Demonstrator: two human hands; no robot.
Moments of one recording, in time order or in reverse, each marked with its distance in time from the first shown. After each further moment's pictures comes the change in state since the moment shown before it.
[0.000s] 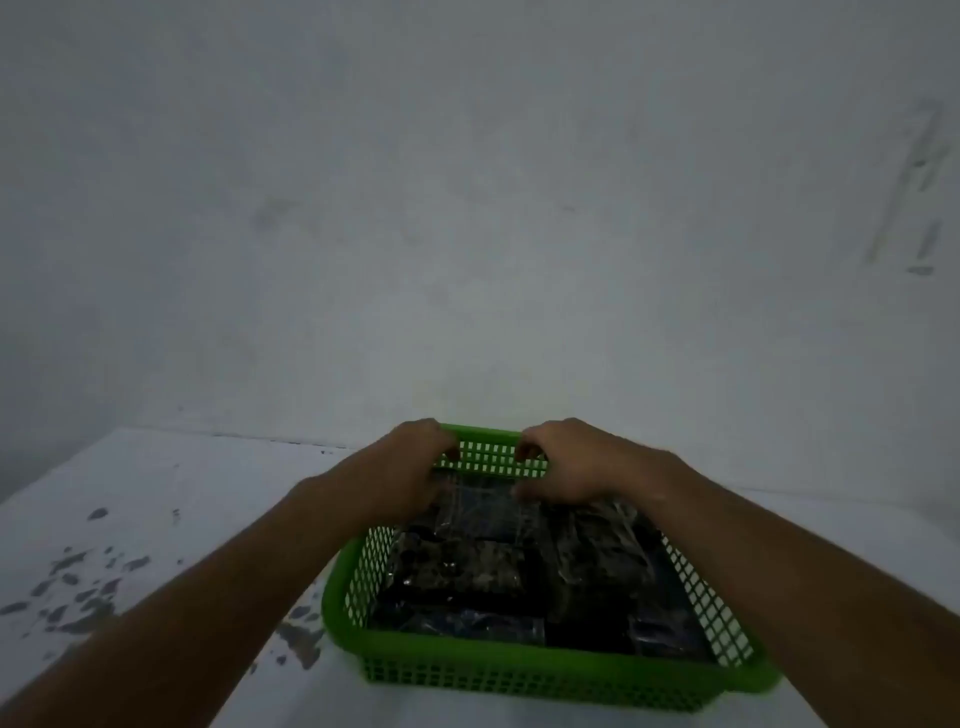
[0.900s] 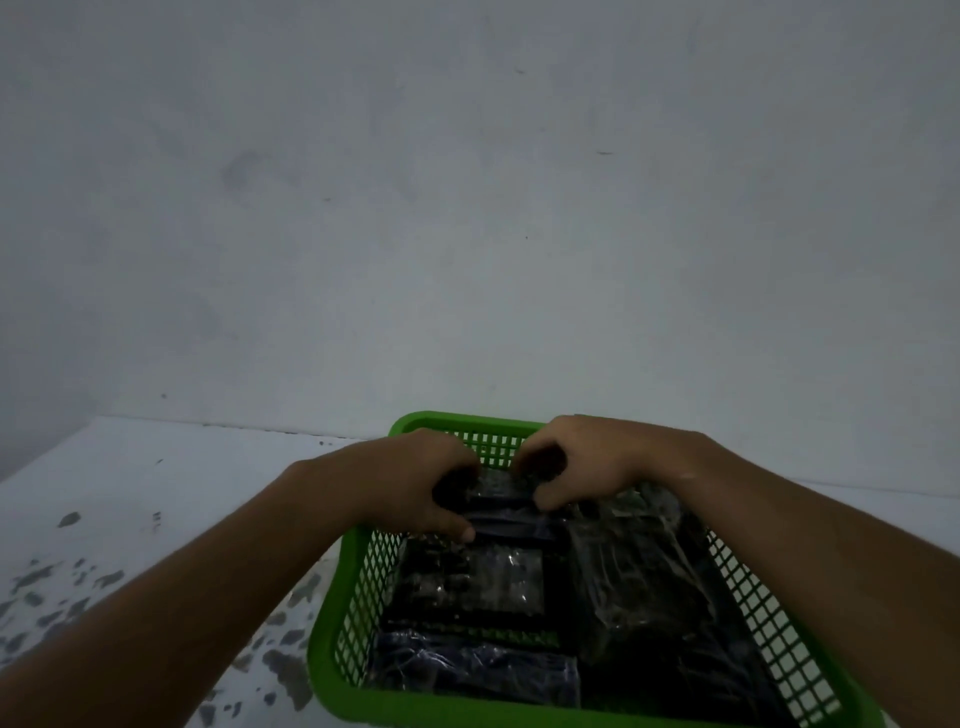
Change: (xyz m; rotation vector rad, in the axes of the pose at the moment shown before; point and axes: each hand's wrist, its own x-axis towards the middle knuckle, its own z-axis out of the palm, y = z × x) left_hand 0.032 -0.031 0.014 0.020 -0.246 0.130; right_hand 0.045 0.025 0.009 0.158 -0.183 -0.180
